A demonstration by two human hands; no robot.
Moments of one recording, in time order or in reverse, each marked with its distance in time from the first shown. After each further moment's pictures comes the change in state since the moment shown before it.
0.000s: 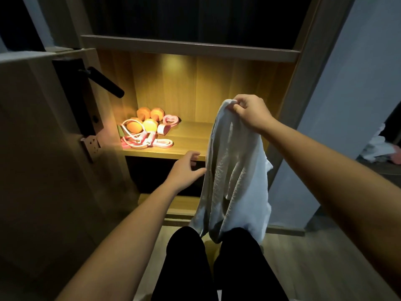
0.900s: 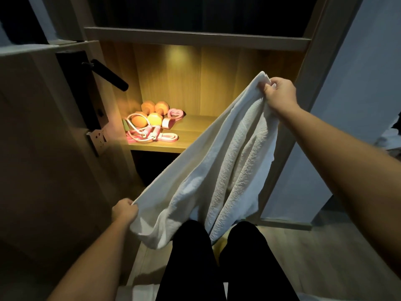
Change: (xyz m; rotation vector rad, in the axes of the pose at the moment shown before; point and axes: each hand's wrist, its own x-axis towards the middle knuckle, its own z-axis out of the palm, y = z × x) left_hand -0.086 -0.174 -0.061 0.286 0.274 -0.732; right_hand 0.013 0.033 -0.017 0.194 0.274 0.222
